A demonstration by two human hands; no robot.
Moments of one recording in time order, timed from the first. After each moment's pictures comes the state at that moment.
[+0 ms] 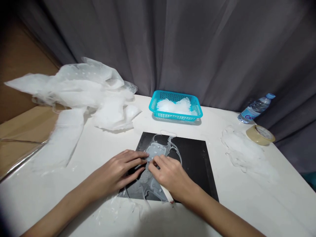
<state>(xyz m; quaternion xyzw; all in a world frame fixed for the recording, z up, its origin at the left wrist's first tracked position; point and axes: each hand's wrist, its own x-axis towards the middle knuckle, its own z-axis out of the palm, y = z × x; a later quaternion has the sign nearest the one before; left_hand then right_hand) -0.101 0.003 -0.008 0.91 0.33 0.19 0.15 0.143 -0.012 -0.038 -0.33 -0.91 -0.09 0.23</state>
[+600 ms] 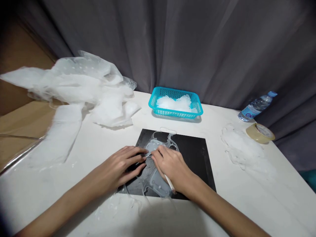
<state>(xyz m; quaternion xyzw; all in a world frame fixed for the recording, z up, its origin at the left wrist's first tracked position) -0.094 0.001 -0.007 0.91 0.34 0.18 0.14 0.142 -0.002 -0.023 -0.38 -0.90 0.01 0.22</state>
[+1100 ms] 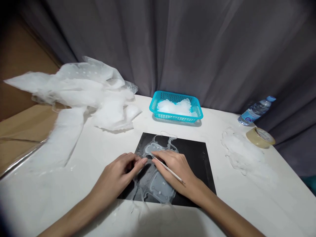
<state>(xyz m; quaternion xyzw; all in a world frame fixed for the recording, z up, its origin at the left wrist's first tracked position) -0.070 -0.016 -0.008 0.71 0.61 0.23 0.27 0.155 -0.003 -0.006 -0.43 -0.80 0.29 0.31</state>
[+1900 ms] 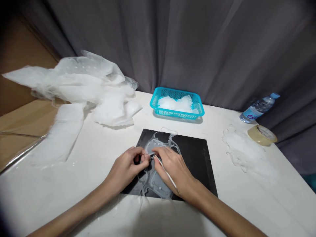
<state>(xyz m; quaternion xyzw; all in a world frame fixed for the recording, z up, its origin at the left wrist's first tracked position) -0.052 -0.005 -0.015 0.70 0.60 0.25 0.30 0.144 -0.010 -0.010 -0.43 -0.83 0.21 0.29</state>
